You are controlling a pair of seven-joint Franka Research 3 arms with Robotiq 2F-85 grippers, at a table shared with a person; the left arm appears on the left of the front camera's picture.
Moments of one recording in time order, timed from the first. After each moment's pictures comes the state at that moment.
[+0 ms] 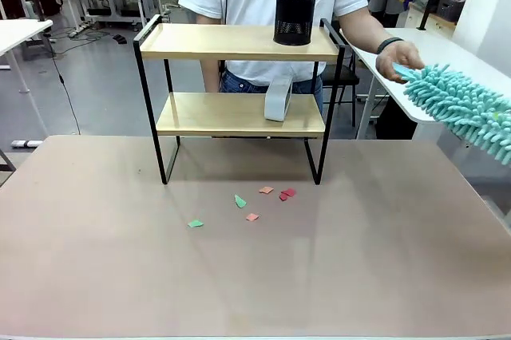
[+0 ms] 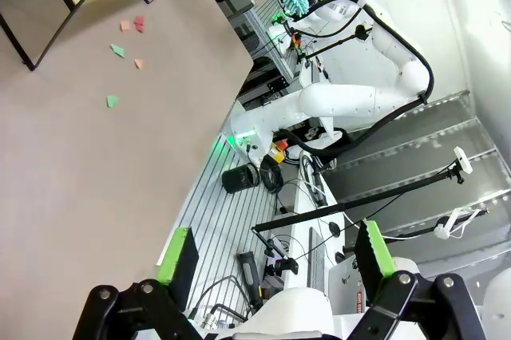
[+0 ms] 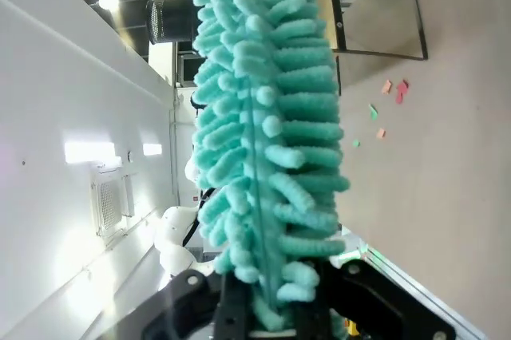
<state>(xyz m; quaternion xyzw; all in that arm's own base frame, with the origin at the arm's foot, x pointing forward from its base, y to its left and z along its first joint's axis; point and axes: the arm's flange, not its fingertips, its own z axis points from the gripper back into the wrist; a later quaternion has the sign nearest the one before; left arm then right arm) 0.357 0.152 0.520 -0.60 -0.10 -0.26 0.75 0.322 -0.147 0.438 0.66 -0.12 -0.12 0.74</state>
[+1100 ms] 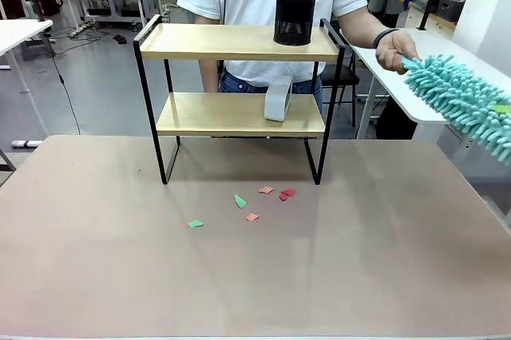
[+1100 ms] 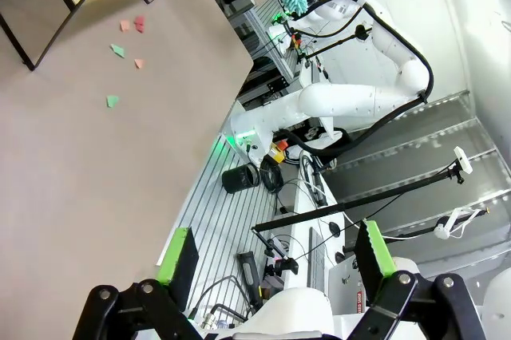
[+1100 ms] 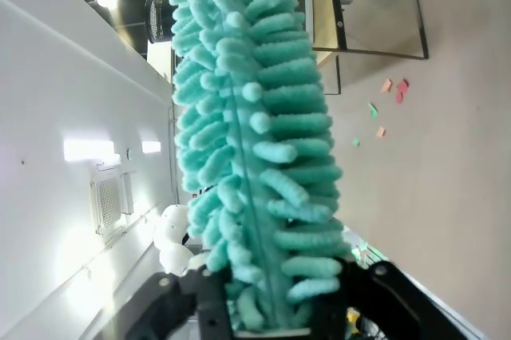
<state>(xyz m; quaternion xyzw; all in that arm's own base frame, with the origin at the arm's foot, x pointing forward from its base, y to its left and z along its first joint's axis) 0.357 0.152 0.520 -0.60 -0.10 -0.26 0.75 0.326 -0.146 0.440 0.65 -0.12 -0.12 0.74</state>
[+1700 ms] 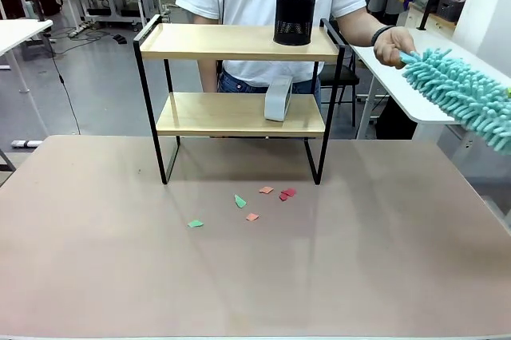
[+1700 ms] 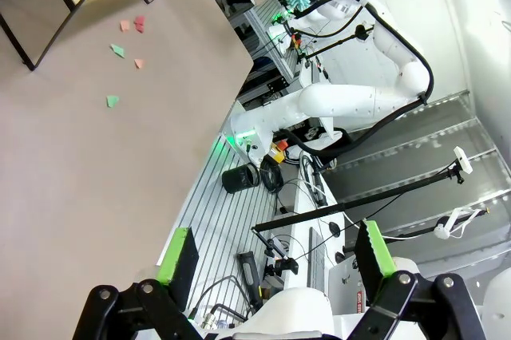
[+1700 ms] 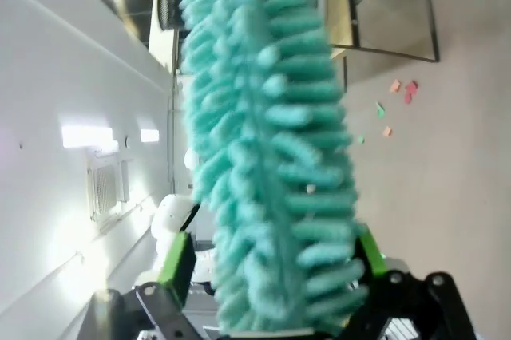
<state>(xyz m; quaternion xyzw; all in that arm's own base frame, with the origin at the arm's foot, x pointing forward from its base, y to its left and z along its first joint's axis) 0.356 0.152 0.520 -0.60 -0.10 -0.26 0.75 0.323 -0.141 0.456 0.66 -0.13 -0.08 0.74</state>
